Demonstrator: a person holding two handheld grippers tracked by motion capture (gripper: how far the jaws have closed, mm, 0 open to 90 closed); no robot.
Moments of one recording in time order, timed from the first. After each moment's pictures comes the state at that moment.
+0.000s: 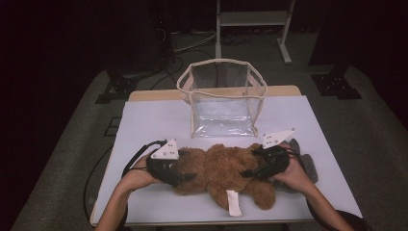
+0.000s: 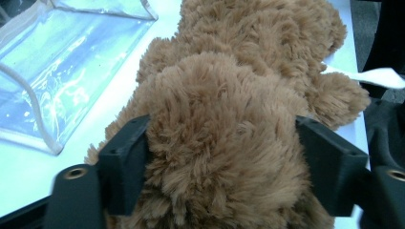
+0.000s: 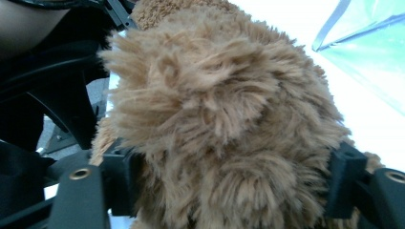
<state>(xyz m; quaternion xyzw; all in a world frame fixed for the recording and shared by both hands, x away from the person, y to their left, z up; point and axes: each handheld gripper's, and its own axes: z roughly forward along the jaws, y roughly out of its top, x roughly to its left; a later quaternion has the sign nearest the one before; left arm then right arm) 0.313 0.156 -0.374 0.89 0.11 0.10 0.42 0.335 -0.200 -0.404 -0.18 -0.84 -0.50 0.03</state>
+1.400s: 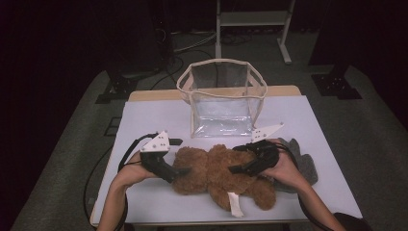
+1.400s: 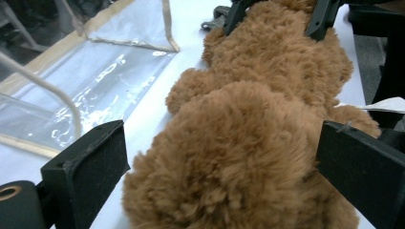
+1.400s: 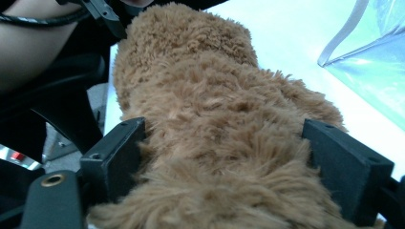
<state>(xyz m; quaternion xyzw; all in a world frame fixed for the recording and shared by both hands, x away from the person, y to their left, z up) 0.323 0.175 -0.362 0.86 0.12 0.12 0.47 0.345 -0.171 -0.392 -0.19 -0.84 -0.50 0.04</state>
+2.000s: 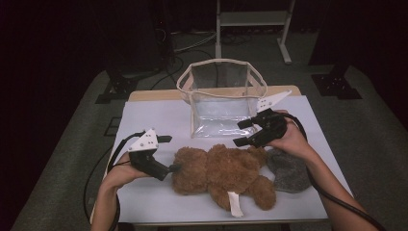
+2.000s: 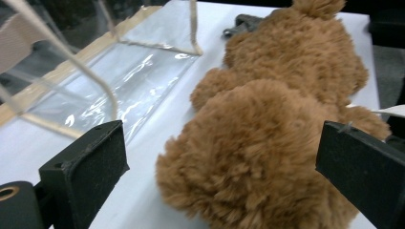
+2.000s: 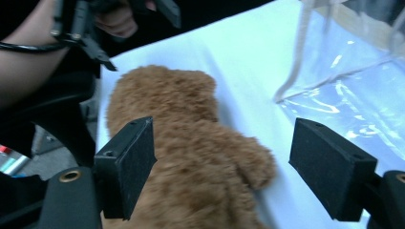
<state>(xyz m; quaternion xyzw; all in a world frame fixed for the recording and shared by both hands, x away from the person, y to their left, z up) 0.318 0.200 -0.353 0.85 0.15 0.15 0.48 0.386 -0.182 -0.316 -0.18 -0.86 -0.47 0.01</state>
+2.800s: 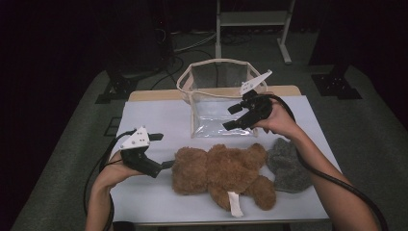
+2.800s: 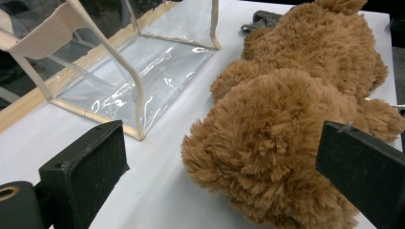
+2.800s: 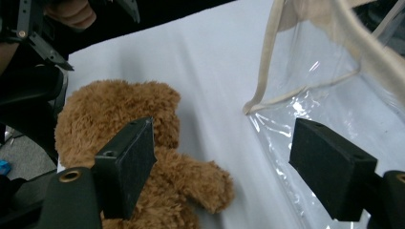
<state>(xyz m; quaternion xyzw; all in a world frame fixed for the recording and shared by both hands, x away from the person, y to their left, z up) 0.320 0.218 -0.351 0.85 0.17 0.16 0.47 0.432 -0.151 -0.295 -0.17 -0.89 -0.43 0.00</state>
